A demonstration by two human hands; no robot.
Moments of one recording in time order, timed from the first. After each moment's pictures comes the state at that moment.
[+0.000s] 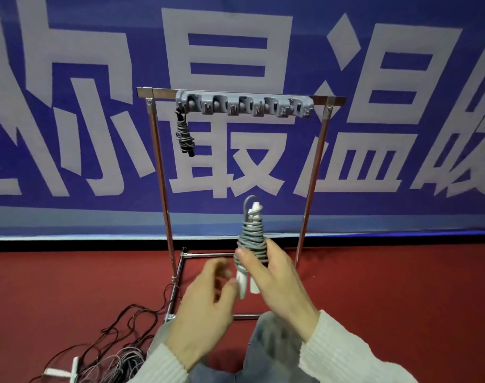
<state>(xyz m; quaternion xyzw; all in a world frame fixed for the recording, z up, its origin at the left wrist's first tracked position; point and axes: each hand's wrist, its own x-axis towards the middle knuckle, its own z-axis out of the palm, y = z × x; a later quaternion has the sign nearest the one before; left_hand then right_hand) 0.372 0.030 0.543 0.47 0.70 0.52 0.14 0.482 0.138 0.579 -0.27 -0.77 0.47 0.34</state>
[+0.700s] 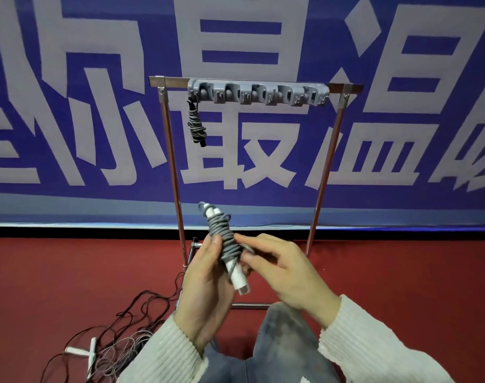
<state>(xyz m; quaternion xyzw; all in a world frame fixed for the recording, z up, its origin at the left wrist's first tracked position) 0.373 0.037 0.572 0.17 0.32 0.82 0.44 0.478 0.146 0.575 -0.13 -0.81 0.48 0.31</state>
